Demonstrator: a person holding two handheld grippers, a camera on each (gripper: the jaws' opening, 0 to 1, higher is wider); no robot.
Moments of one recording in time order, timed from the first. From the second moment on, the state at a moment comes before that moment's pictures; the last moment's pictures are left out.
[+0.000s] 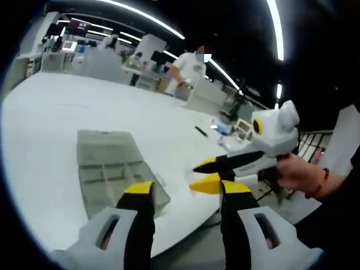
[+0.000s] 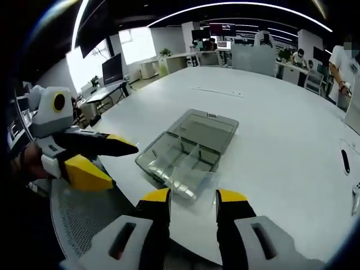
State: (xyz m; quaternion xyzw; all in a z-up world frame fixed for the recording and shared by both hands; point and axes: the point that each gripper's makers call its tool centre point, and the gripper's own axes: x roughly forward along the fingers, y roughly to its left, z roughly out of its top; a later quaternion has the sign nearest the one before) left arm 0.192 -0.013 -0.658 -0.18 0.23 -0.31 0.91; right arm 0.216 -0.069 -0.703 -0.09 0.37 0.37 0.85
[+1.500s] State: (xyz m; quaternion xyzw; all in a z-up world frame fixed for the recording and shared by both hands) left arm 0.189 -0.009 -0.666 -0.28 0.24 -0.29 0.88; right arm 0.190 -0.037 -0.681 -0.09 0.34 0.41 0.84
